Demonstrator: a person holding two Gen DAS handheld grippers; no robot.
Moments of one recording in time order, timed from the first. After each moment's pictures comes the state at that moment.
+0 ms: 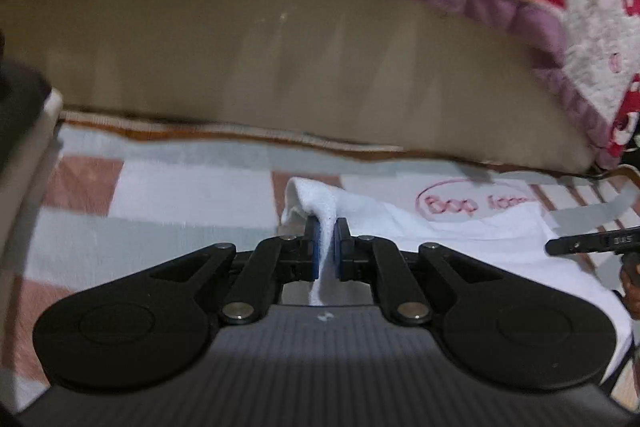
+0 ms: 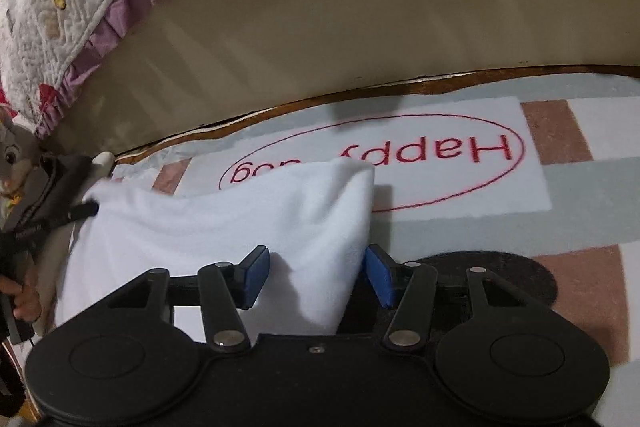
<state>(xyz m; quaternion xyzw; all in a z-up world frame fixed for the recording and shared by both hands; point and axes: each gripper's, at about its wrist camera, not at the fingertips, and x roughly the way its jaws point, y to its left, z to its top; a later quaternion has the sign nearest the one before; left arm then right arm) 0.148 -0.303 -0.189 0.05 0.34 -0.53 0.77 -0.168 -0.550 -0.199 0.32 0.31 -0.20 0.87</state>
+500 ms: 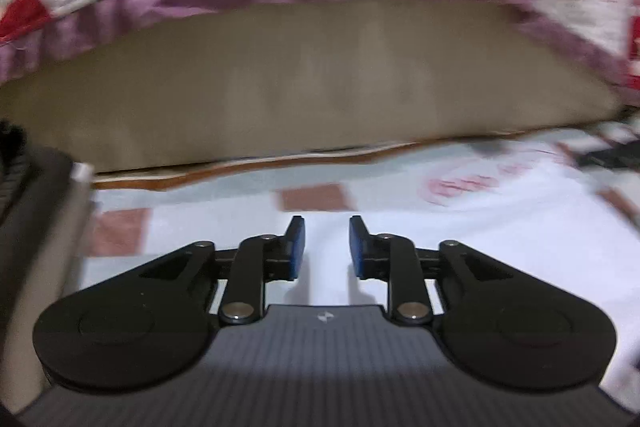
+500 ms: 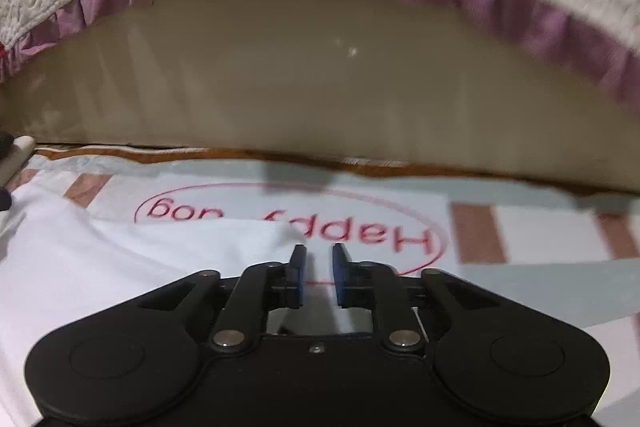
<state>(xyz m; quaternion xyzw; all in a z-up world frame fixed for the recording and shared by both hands) 0.095 -0.292 -0.154 0.14 0.29 -0.55 0.77 -0.160 -0.528 -0.163 0.16 0.30 -0.32 0.89</state>
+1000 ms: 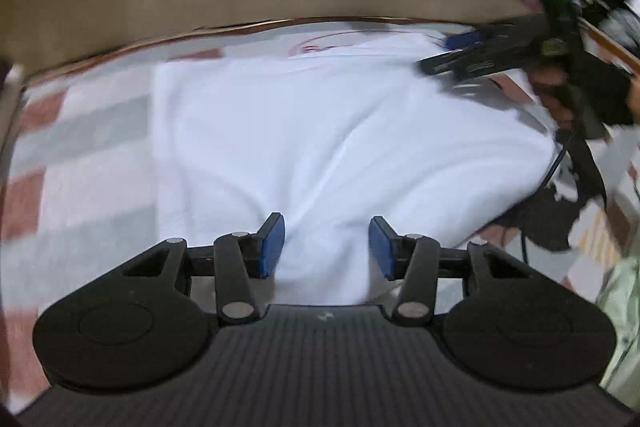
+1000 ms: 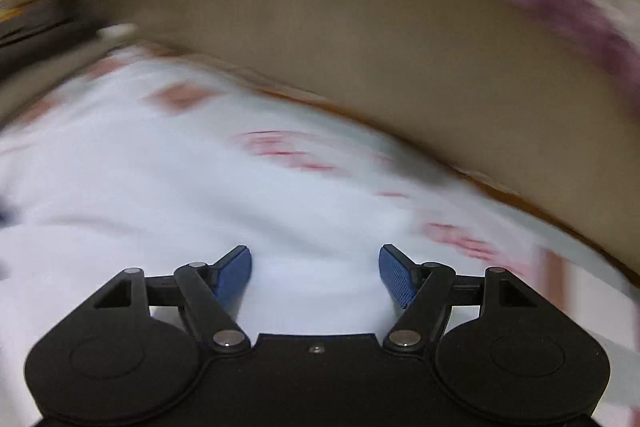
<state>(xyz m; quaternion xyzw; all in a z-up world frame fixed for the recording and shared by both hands) 0.023 -0.241 -0.179 0.19 0.38 -0.57 0.70 -0.127 -0.501 -0.176 0.04 0.38 -0.23 0.90</state>
